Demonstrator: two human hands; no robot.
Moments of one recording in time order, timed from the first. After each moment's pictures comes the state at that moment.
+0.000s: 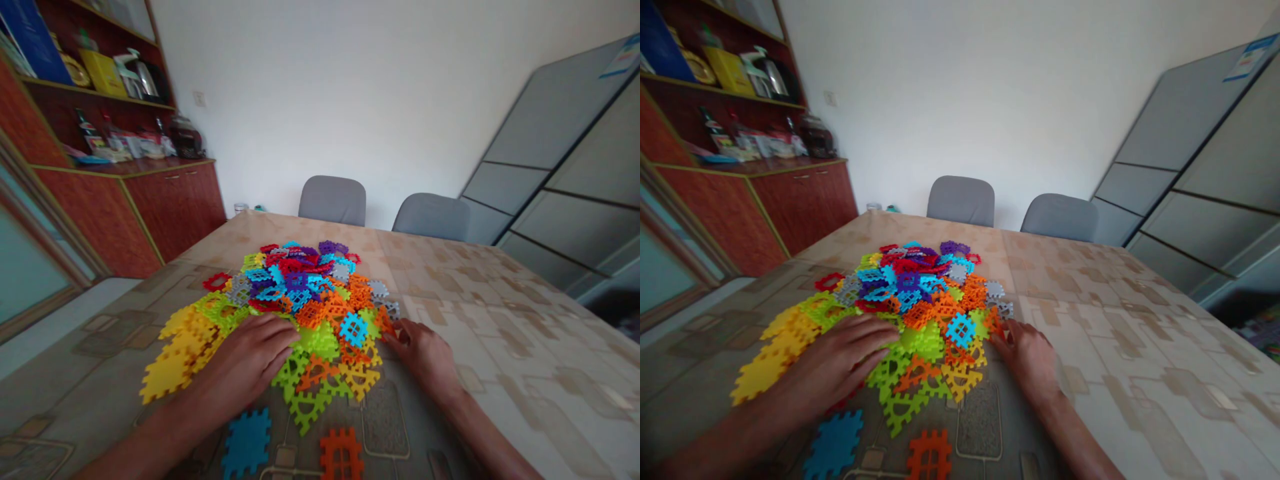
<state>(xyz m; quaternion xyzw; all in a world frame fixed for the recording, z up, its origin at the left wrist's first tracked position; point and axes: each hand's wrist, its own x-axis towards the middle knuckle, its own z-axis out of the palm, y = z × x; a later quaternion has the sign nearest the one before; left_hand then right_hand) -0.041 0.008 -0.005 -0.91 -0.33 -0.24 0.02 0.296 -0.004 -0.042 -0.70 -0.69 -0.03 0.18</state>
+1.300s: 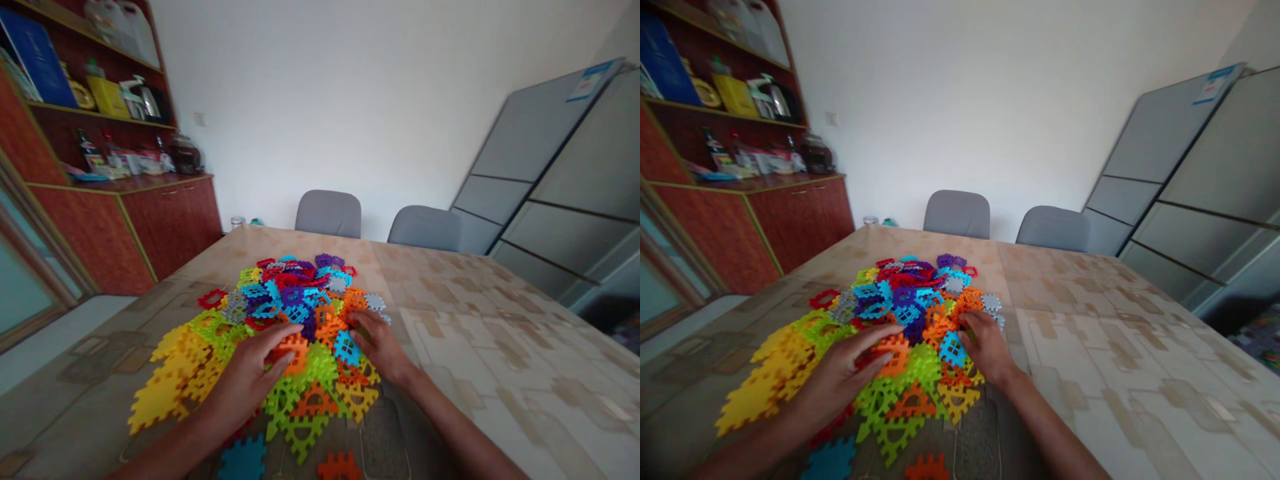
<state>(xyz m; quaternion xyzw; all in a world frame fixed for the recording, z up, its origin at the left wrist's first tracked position) -0.029 0.020 -0.024 -0.79 -0.42 -0.39 -0.20 0.261 0.053 -0.060 -0.48 -0.81 0.06 0.34</state>
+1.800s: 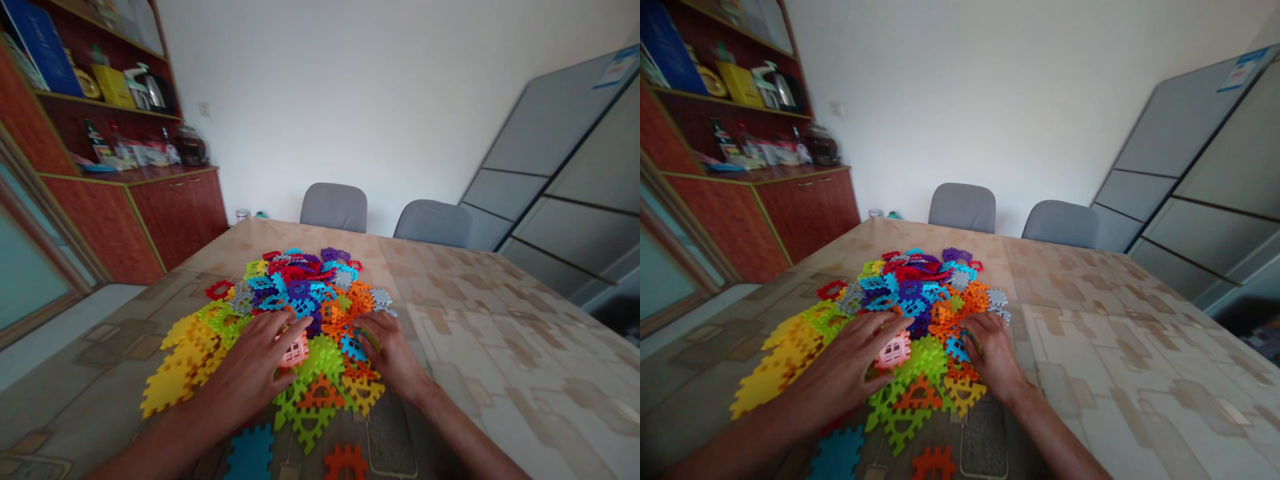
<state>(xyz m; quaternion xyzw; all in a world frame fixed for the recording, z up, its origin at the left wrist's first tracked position) -0.041 0.018 -0.022 -0.89 -0.41 -0.21 0.01 0.248 0.024 -0.041 -0.44 -0.83 0.04 0.35</state>
